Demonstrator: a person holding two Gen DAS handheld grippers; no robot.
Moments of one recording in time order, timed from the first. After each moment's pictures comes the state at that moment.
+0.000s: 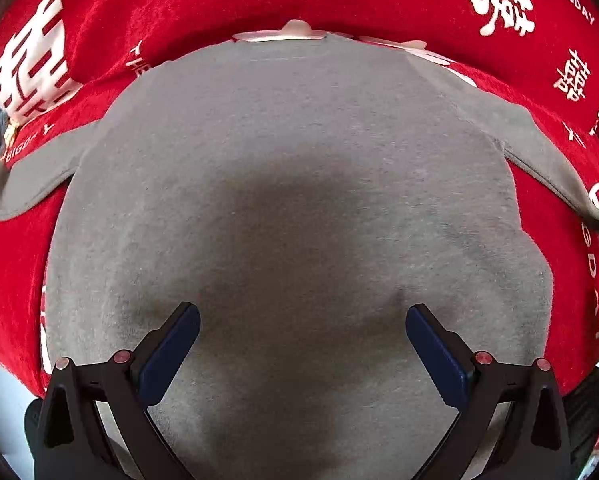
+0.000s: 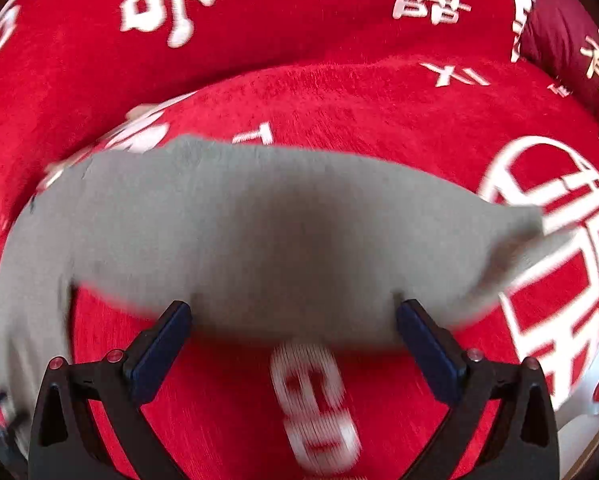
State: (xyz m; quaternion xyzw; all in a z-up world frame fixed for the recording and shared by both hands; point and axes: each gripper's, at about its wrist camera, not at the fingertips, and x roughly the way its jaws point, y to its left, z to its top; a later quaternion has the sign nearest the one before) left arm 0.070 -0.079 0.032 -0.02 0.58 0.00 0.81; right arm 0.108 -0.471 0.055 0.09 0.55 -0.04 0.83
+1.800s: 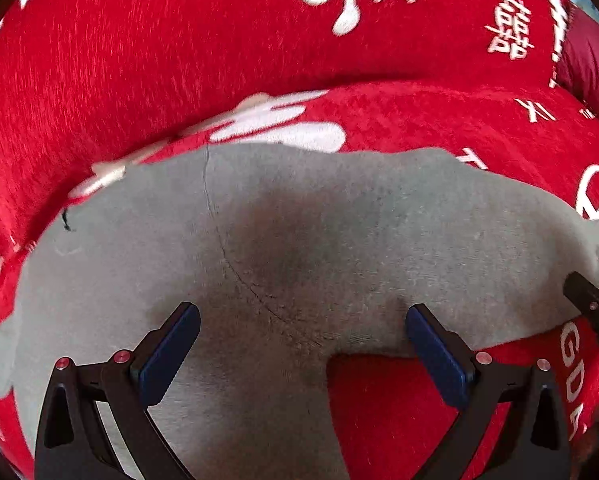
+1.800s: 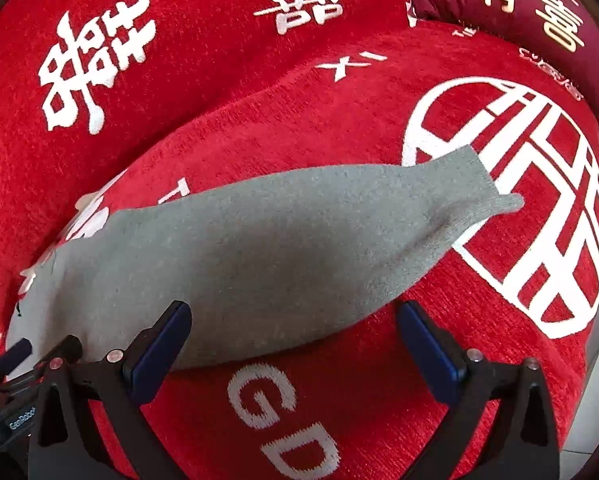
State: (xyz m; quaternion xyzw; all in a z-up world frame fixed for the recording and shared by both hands) left arm 0.213 -0.269 0.023 0.09 0.53 -0.09 0.84; right arm 0.106 -0.503 0.044 0.22 0.46 -0.19 0.84
